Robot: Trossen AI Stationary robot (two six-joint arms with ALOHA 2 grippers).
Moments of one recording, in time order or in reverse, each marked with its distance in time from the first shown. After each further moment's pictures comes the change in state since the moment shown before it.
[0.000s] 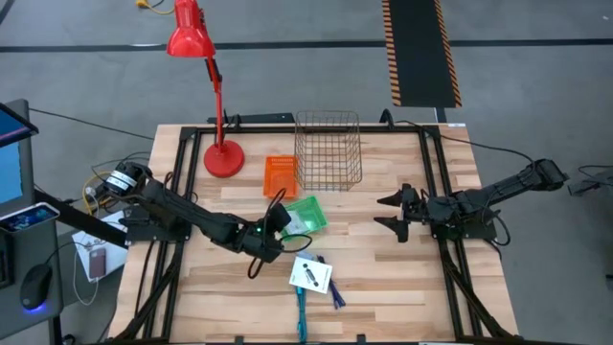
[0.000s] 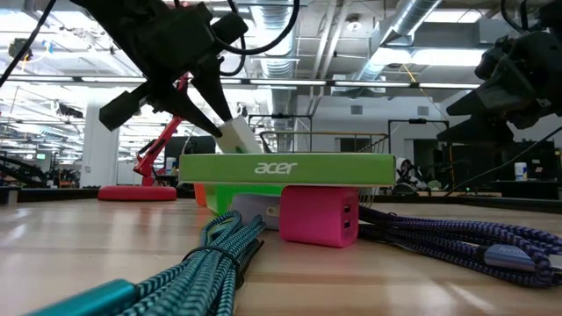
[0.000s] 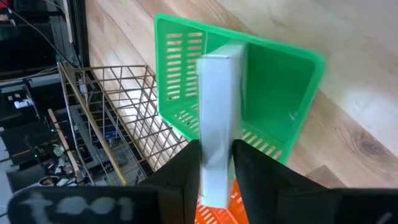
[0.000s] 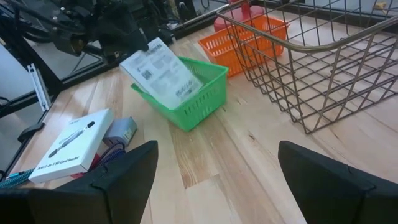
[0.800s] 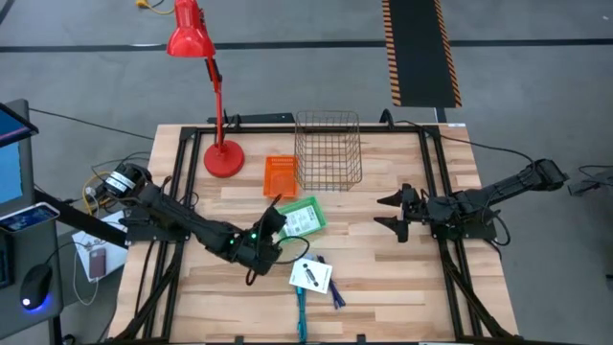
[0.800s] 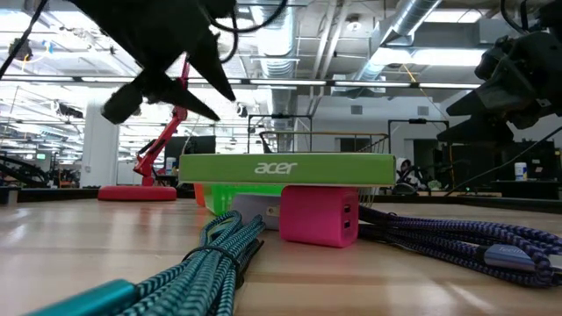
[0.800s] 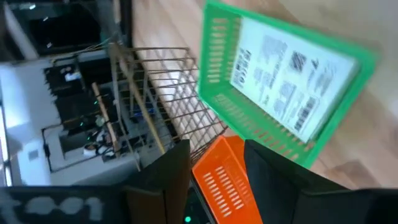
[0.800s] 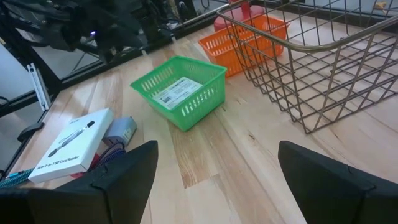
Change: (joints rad) left arm -0.088 0.000 0.005 0.010 -0.229 -0.072; right arm 0.000 0.000 0.000 -0.002 0.000 -0.001
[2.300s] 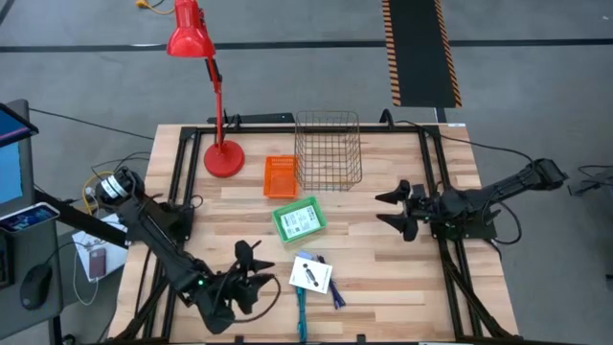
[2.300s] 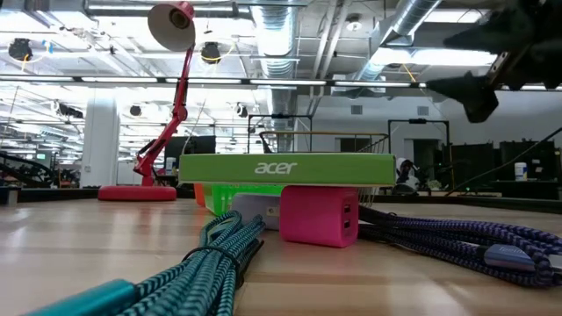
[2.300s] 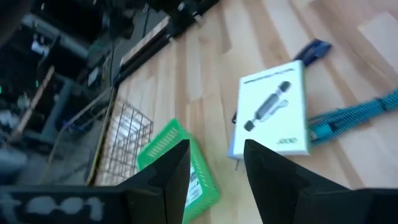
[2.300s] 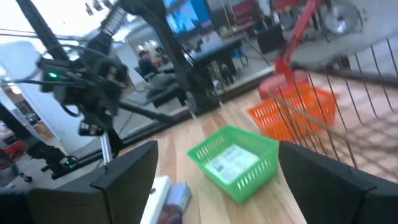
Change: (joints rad) left arm -0.376 0.006 0.141 -0.065 -0.059 -0.853; right arm 0.013 0.000 0.000 0.356 -0.053 -0.096
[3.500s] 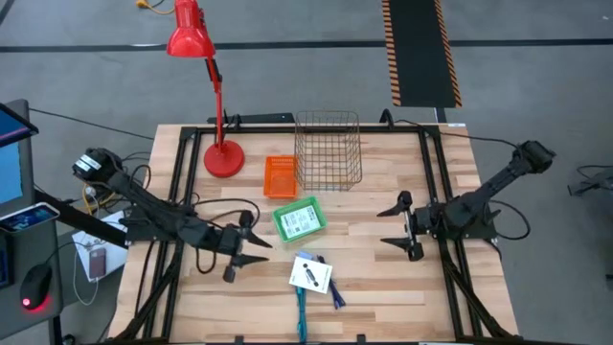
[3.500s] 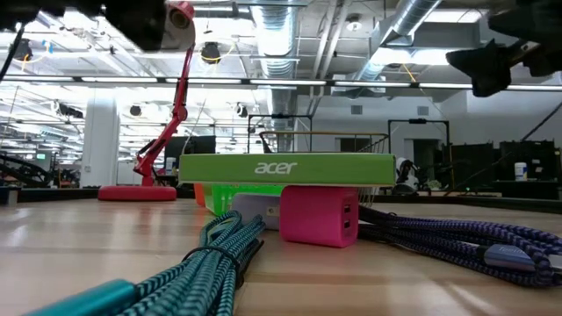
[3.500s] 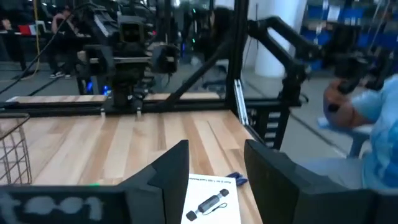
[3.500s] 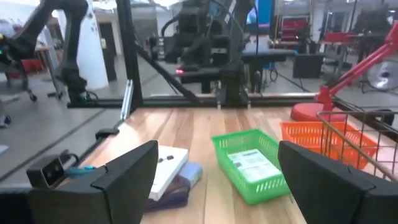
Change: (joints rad) left arm 0.307 -0.422 -0.725 1.227 0.673 0.037; right arm 0.279 0.127 0.019 0.080 0.113 -0.362
